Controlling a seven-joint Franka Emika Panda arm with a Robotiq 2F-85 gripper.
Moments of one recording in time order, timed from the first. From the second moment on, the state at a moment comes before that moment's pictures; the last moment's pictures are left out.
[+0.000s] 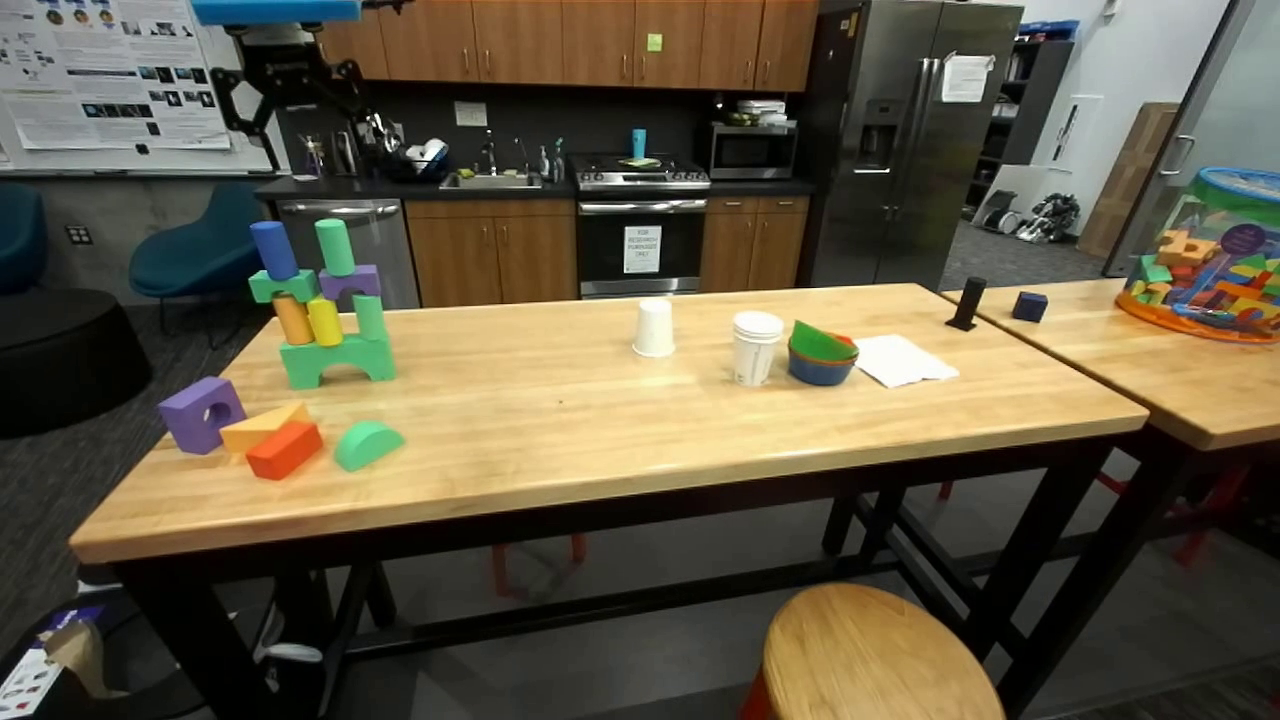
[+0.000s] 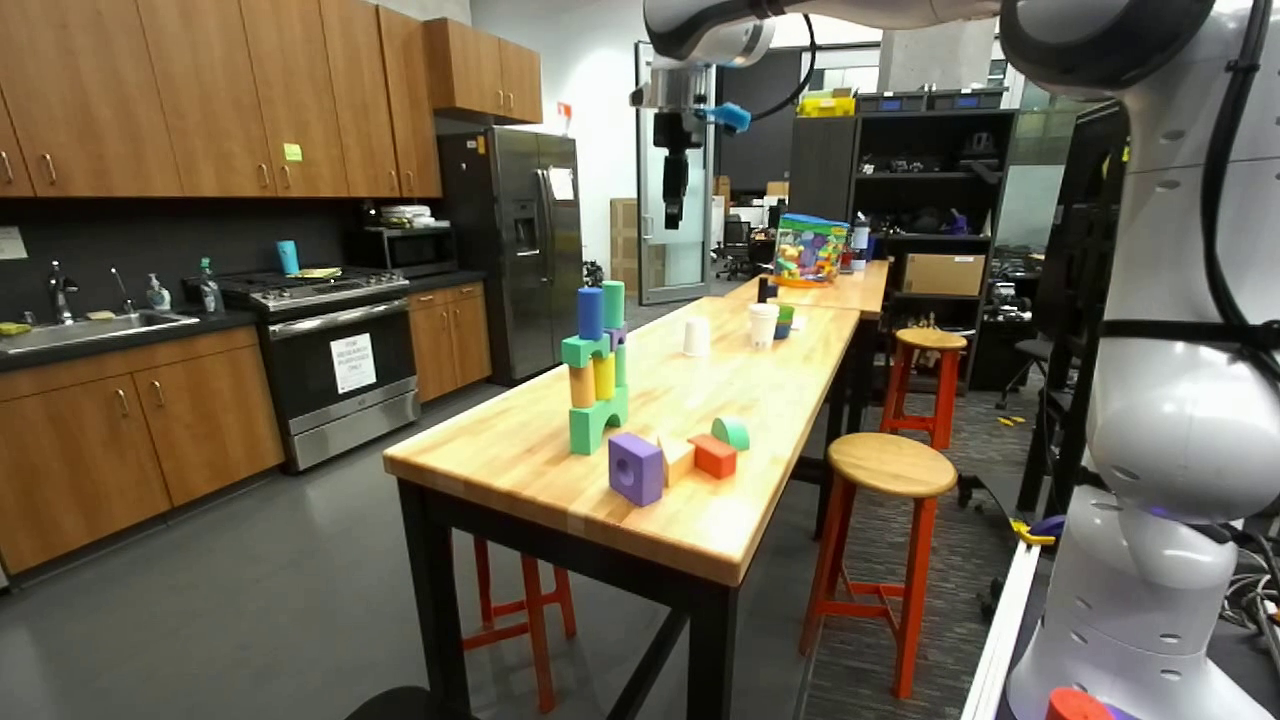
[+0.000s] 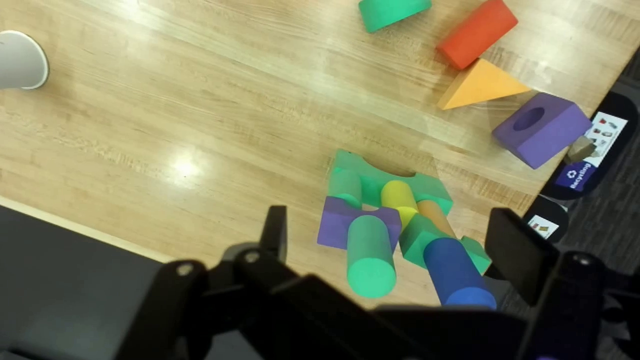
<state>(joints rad) -0.07 0.08 -0.07 -1.49 -0.04 1.69 -0.73</state>
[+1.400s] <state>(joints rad) -0.08 -0.37 -0.17 -2.22 -0.11 1.78 -0.81</state>
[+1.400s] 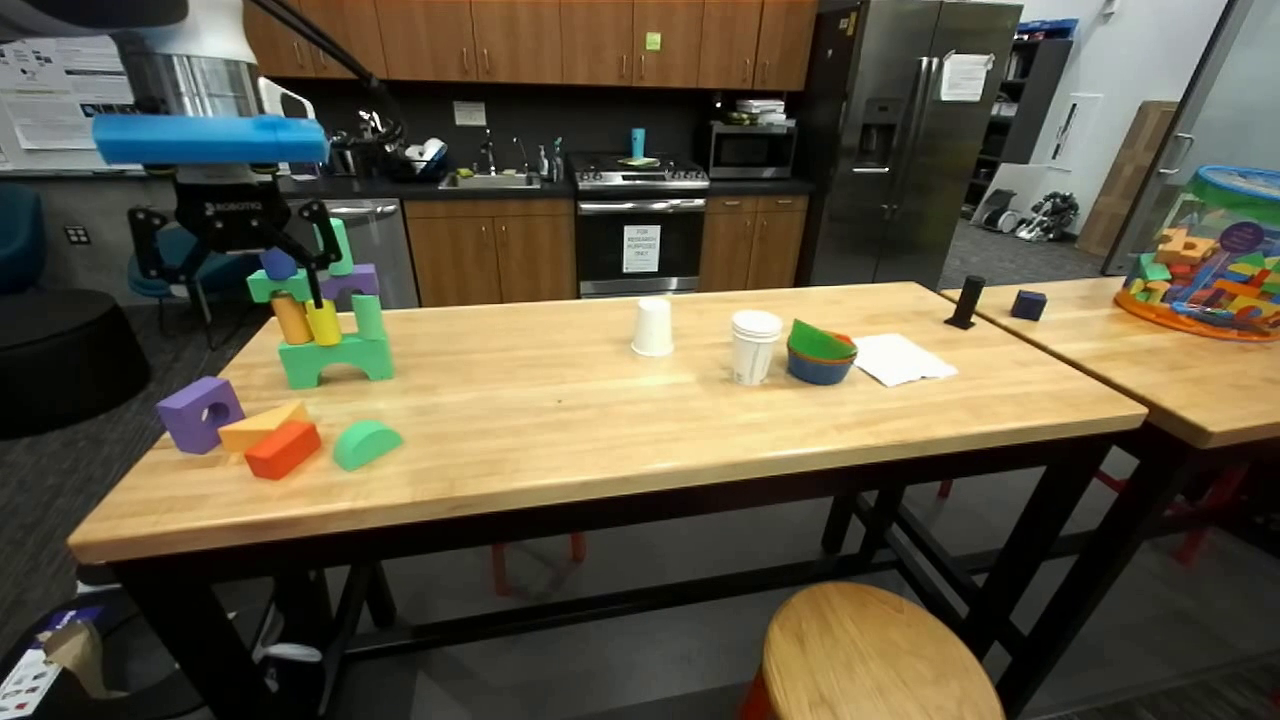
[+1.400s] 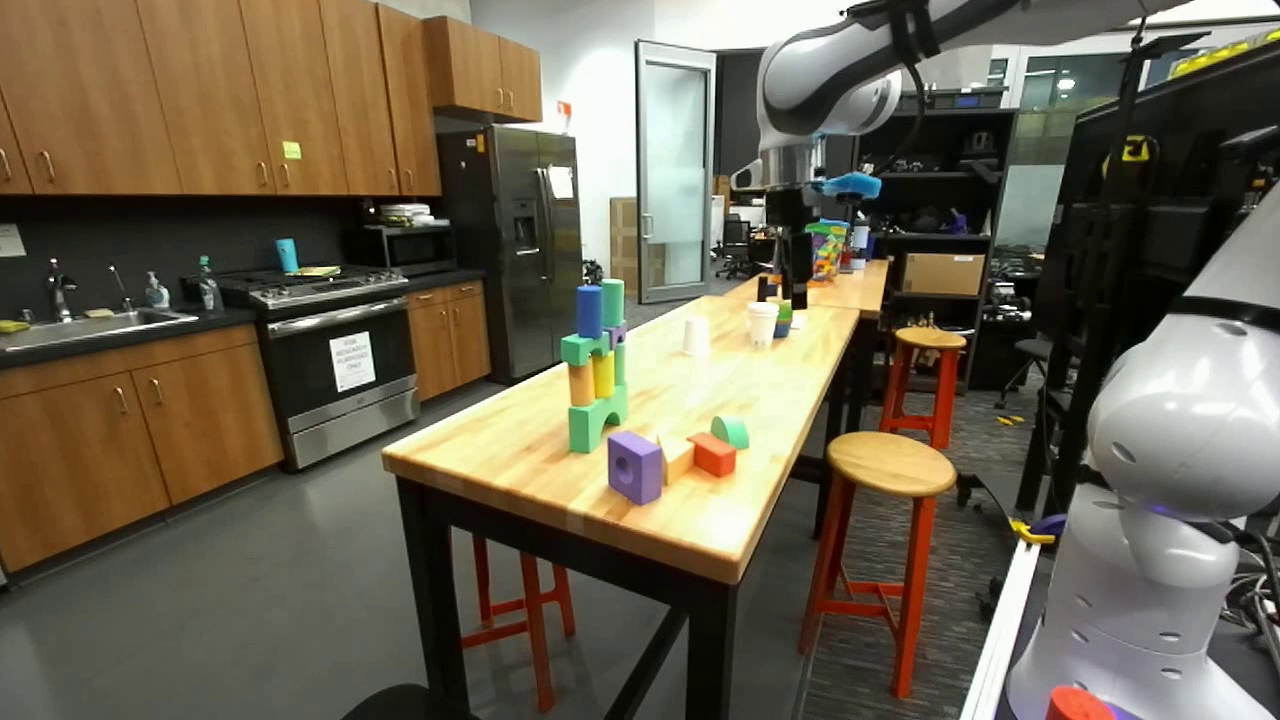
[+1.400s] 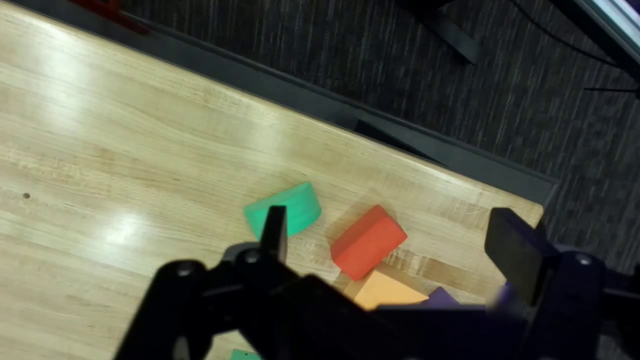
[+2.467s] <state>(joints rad) -0.13 -0.42 -0.20 -2.44 -0.18 1.88 -0.56</state>
